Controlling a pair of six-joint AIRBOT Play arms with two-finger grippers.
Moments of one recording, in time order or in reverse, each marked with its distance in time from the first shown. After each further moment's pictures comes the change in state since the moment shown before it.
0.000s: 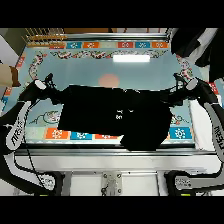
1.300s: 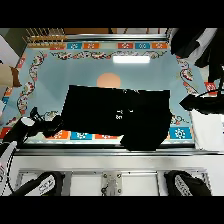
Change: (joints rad) left arm 0.167 0.479 -0.749 -0.064 0.170 -0.071; right arm -0.110 0.677 -0.163 -0.039 0.195 0.019
